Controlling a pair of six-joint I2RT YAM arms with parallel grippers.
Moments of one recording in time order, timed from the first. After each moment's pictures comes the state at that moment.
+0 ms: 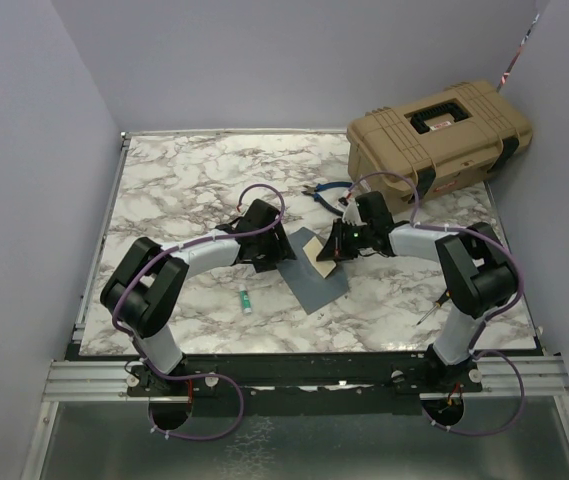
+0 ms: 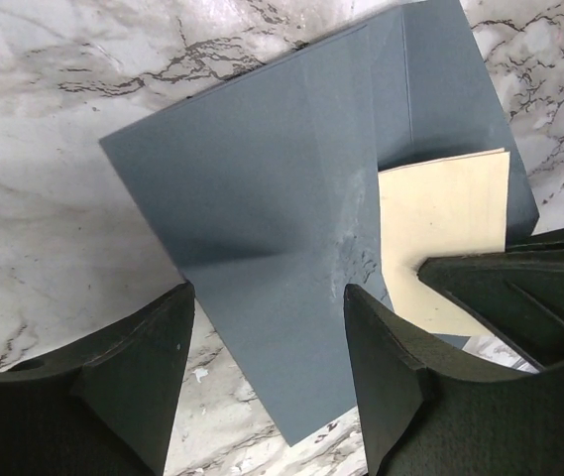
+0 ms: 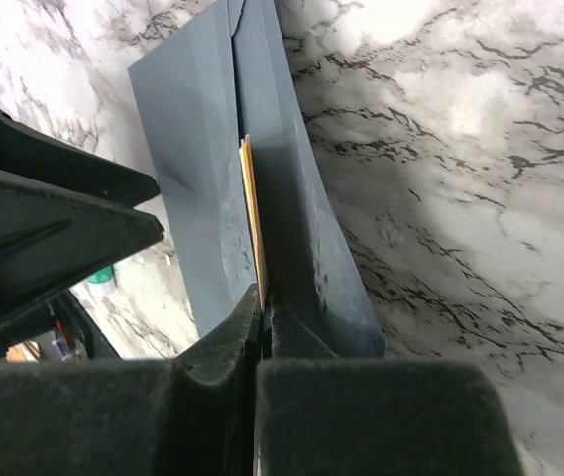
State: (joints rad) left arm -0.61 1.70 0.94 -0.21 0.09 -0.95; right arm 0.41 1.78 0.89 0.01 -0.58 0.50
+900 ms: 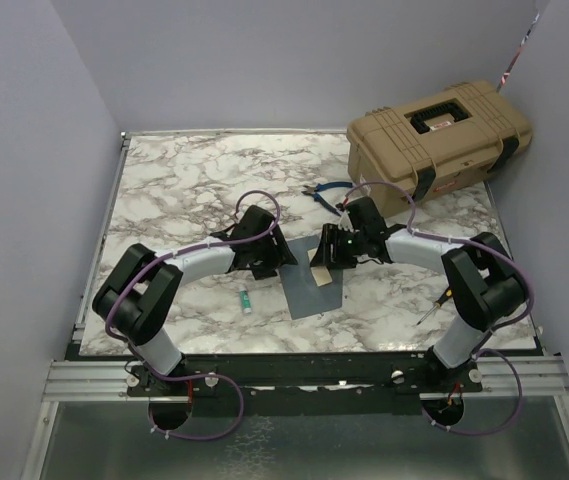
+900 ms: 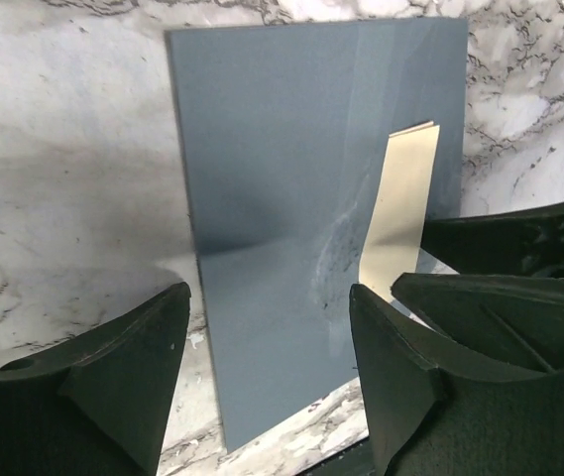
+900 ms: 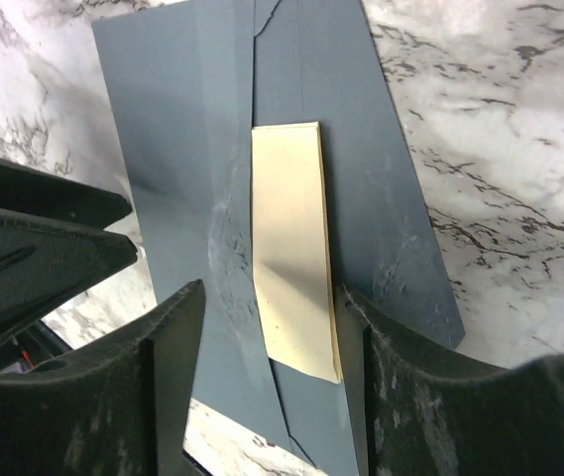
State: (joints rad) left arm -0.61 1.64 0.86 -0.16 0.14 -0.99; right arm 0.51 1.69 0.88 -0.10 -0.37 0.55
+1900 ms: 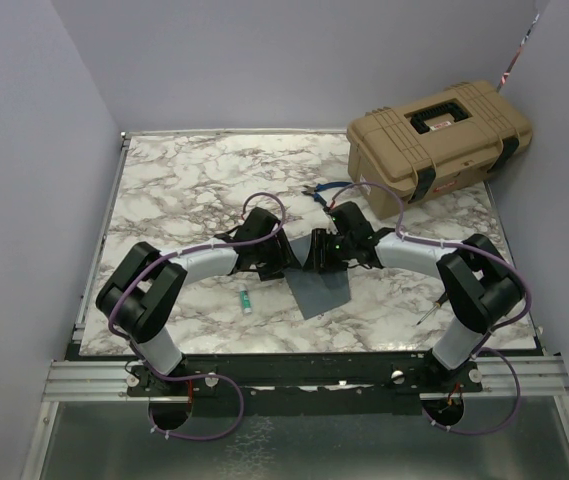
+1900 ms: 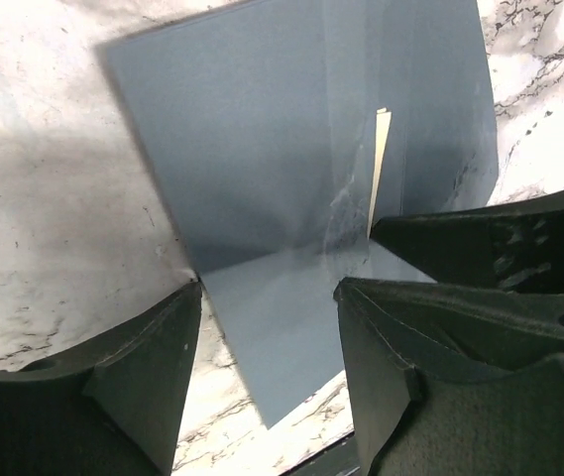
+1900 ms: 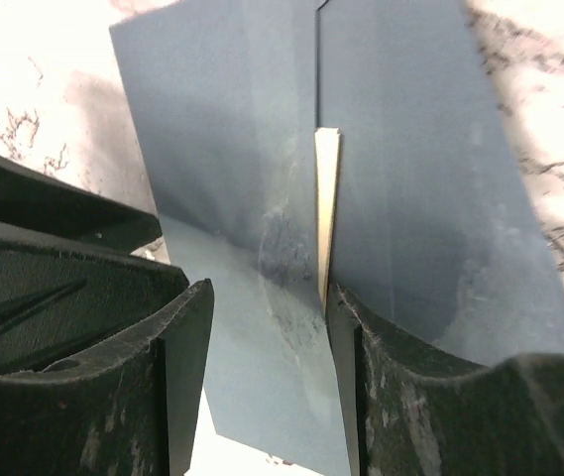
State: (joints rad) left arm -0.63 1.66 0.85 -0.12 0.19 -0.97; right arm 0.62 1.70 0.89 -0.10 -0.28 0.58
